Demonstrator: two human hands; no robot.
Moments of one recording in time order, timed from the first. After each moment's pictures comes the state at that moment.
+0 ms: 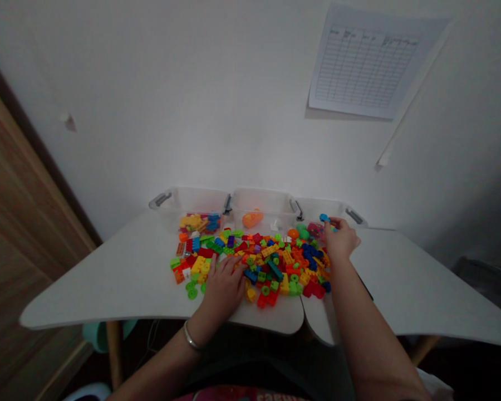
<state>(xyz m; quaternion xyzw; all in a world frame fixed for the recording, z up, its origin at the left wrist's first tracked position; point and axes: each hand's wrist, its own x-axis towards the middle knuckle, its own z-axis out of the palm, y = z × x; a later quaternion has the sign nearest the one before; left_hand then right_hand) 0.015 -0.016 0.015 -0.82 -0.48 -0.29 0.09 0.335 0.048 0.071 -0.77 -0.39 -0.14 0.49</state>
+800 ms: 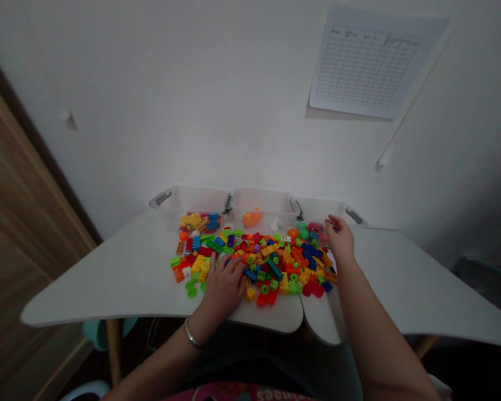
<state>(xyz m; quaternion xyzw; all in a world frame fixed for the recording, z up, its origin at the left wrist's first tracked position) 0.017 -0.018 0.017 -0.82 -0.48 -0.30 0.09 0.353 0.051 0.060 -0.66 -0.47 0.01 0.59</state>
